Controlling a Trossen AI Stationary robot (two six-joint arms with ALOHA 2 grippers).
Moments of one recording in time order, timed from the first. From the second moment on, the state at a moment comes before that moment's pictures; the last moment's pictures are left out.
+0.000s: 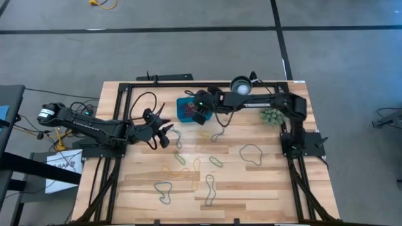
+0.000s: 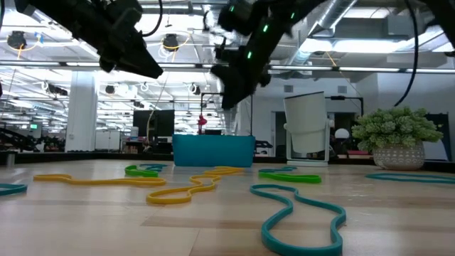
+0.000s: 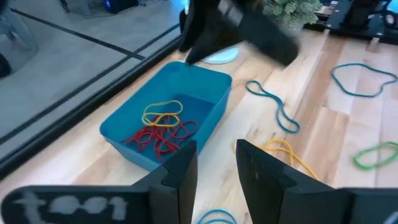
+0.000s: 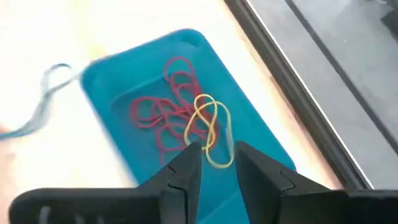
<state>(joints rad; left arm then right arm) -0.17 1.00 0.57 -0.12 -0.68 -0.36 -0.20 1.93 1.53 -0.51 0.34 0.05</state>
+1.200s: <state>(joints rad) -0.07 1.84 0.92 0.08 -0.22 -0.36 0.28 1.41 1.53 -0.98 0.34 0.29</state>
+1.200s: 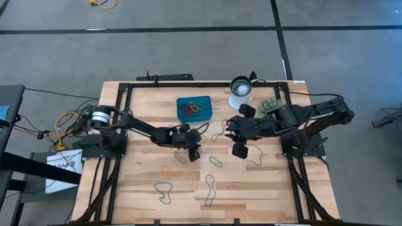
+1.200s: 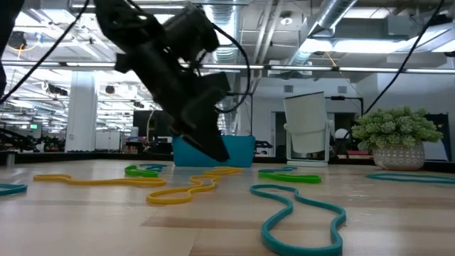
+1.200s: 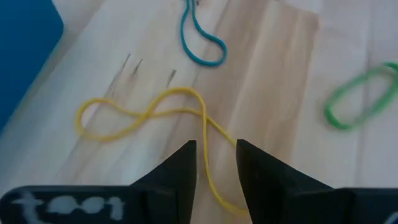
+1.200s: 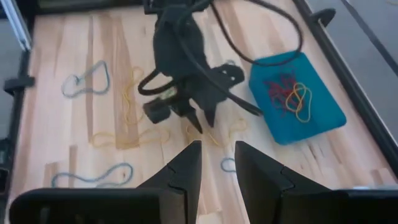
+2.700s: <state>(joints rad) 0.22 1.40 1.06 -0.31 -0.21 -0.20 0.05 1.49 1.53 -1.00 0.37 0.25</state>
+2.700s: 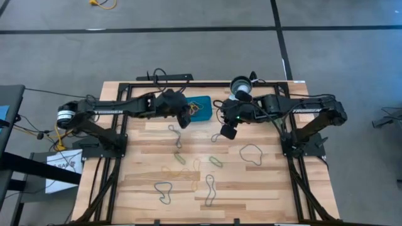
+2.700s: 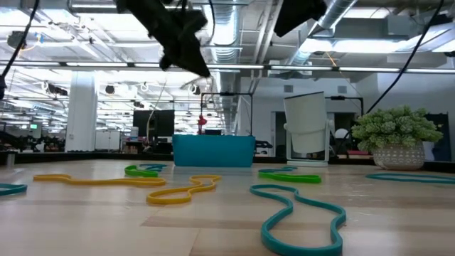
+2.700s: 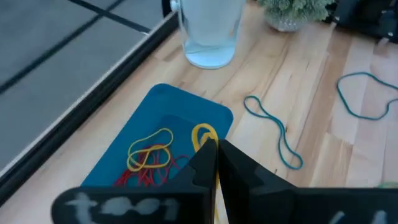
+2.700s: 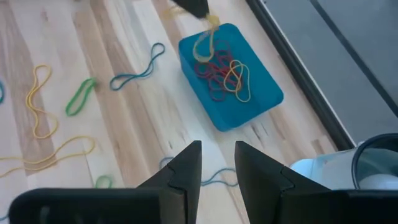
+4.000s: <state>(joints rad) 0.38 1.75 1.06 -0.17 -0.02 -0.14 0.03 1.49 1.53 -0.85 0.36 0.25</state>
